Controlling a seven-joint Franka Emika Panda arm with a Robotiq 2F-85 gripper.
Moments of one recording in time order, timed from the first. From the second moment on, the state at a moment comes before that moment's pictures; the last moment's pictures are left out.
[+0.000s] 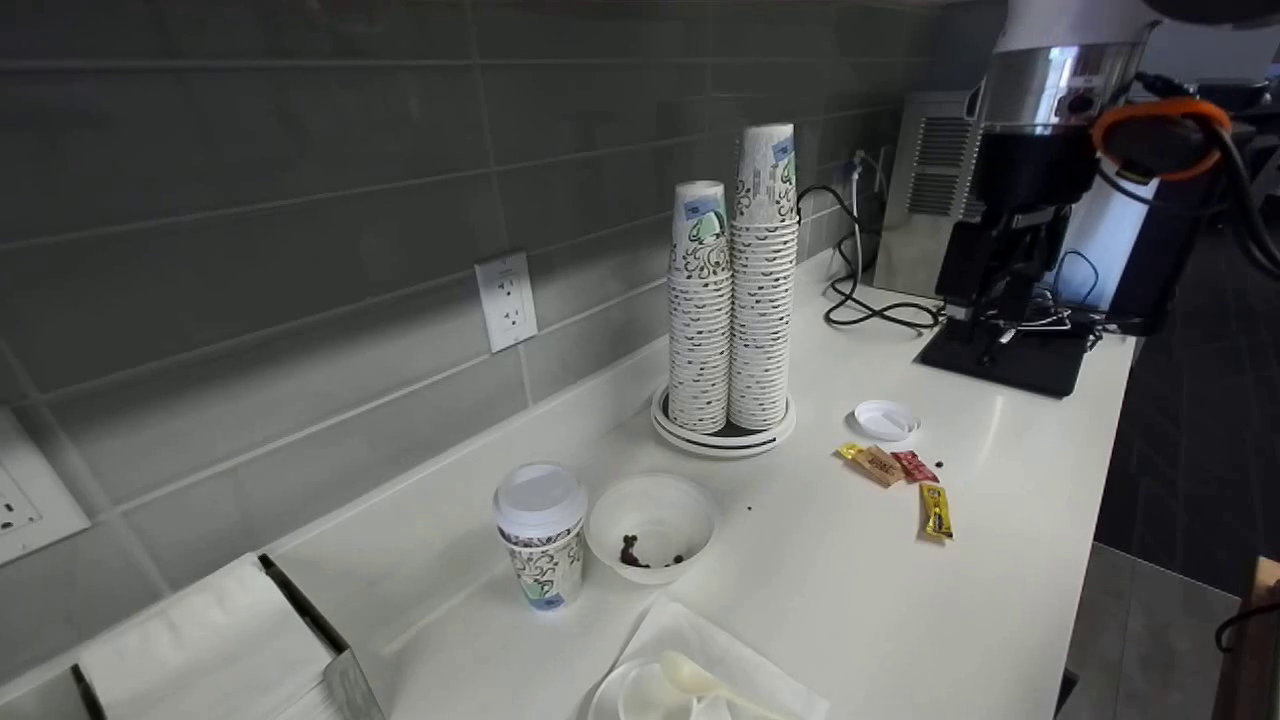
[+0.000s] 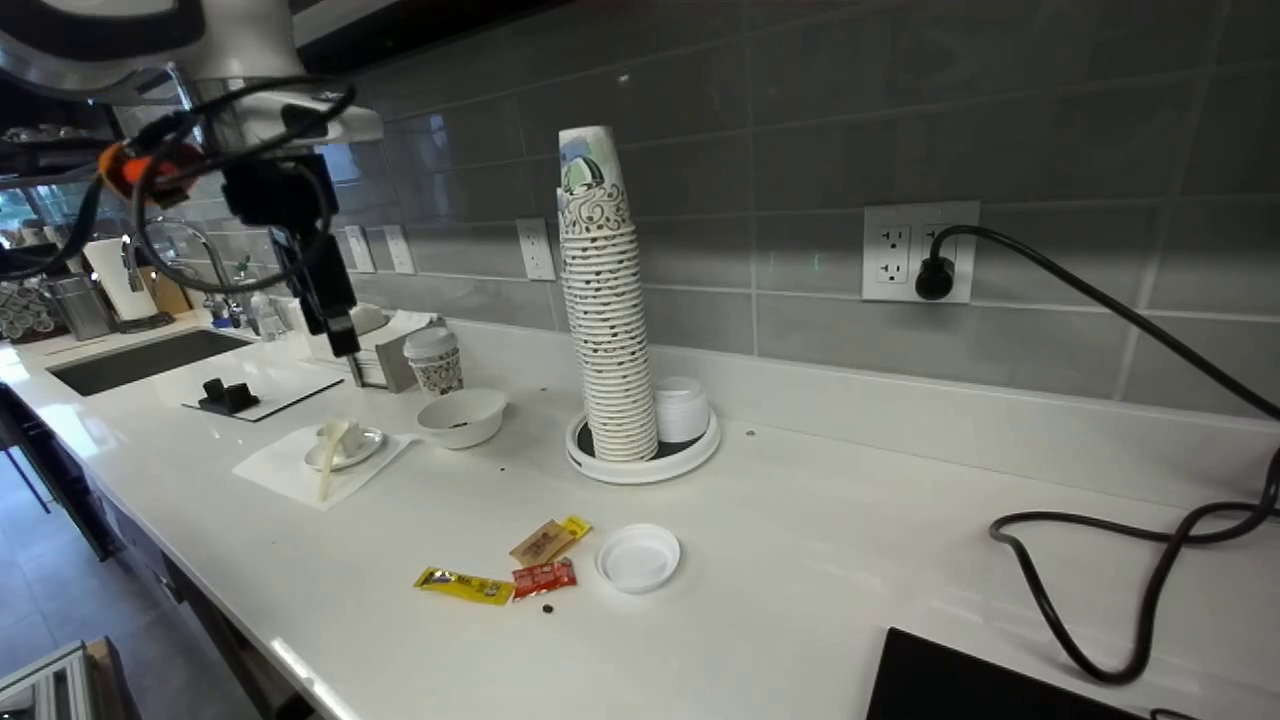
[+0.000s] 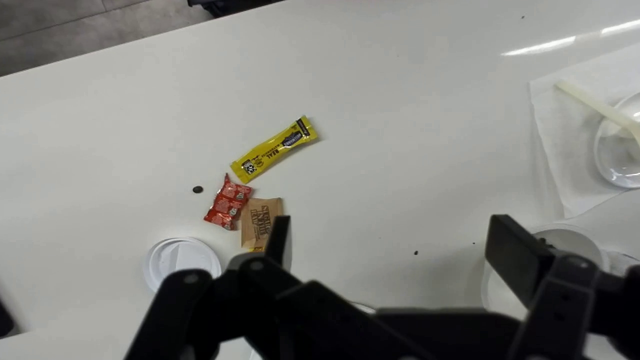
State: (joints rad) arm 0.01 -0.61 0.02 -2.63 0.03 2.02 0.16
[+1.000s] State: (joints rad) arm -0.05 -0.30 -0.17 -2.74 0.06 2.46 -0.01
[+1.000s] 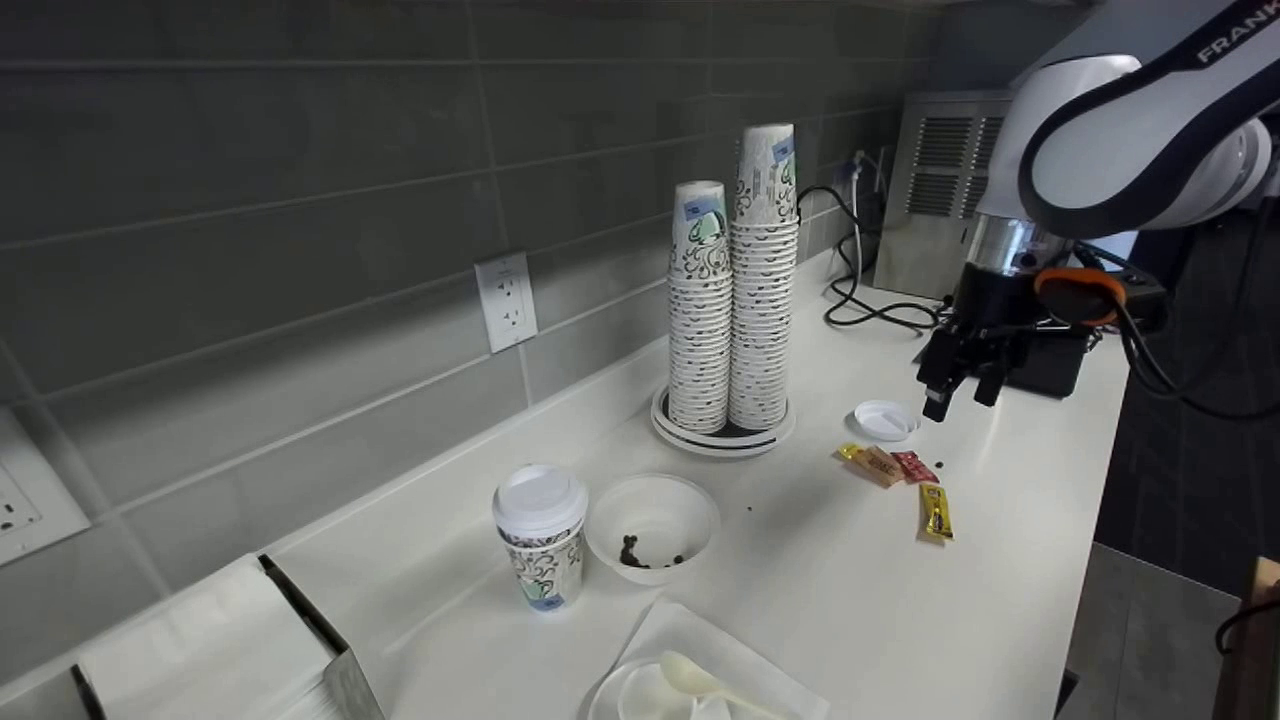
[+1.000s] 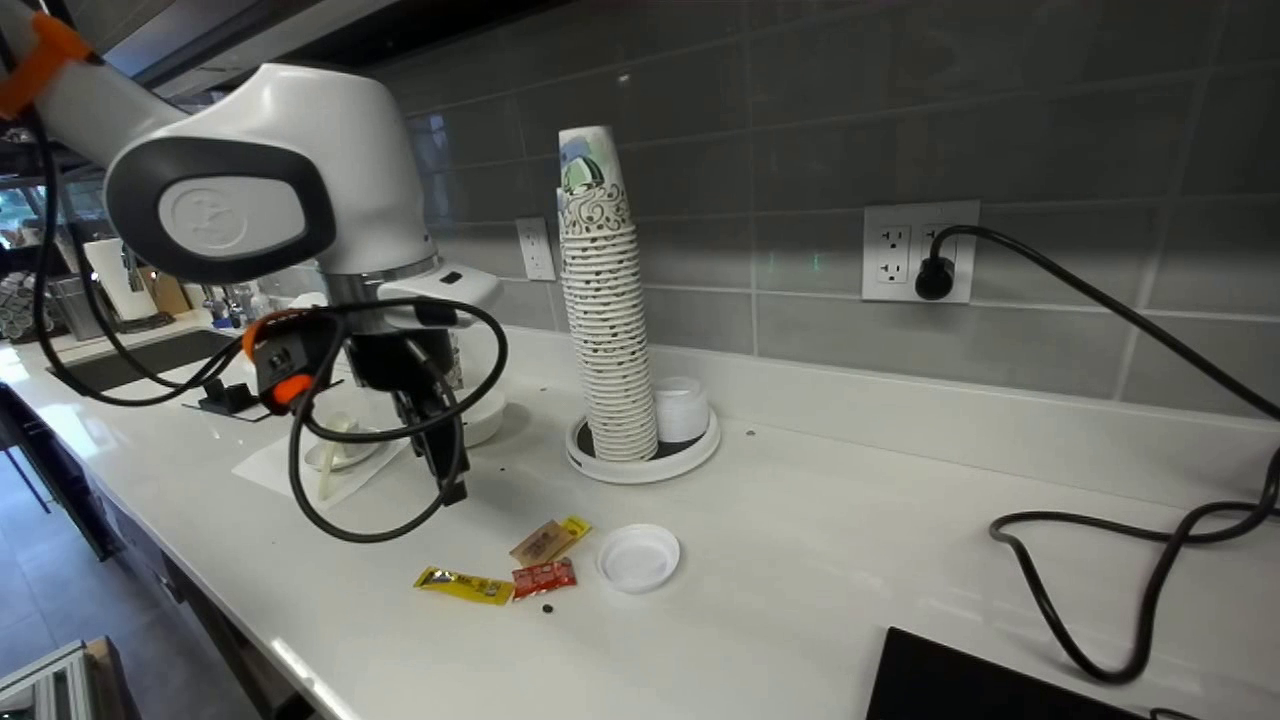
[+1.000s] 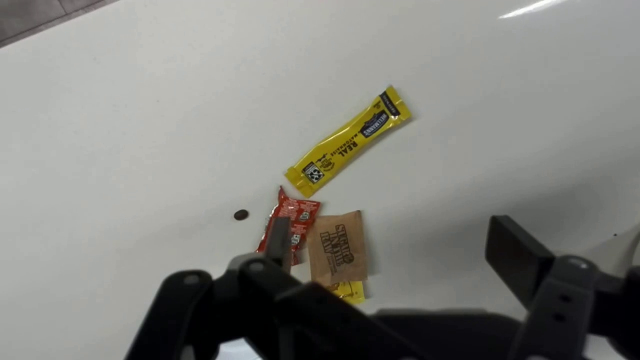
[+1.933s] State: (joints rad) arm -0.04 -0.08 -0.17 -2.60 0.18 2.64 -0.24
